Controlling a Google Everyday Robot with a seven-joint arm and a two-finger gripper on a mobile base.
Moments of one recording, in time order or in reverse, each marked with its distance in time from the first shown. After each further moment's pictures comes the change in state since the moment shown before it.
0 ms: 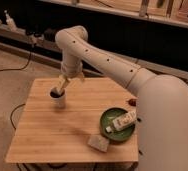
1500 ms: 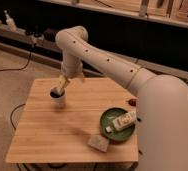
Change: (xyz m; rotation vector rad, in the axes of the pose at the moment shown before) arm 0.000 0.000 0.001 0.001 -0.001 0.001
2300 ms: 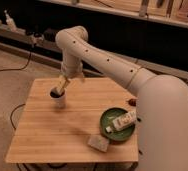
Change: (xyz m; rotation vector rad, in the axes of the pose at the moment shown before) arm 0.000 0.000 0.000 0.000 -0.001 -0.001
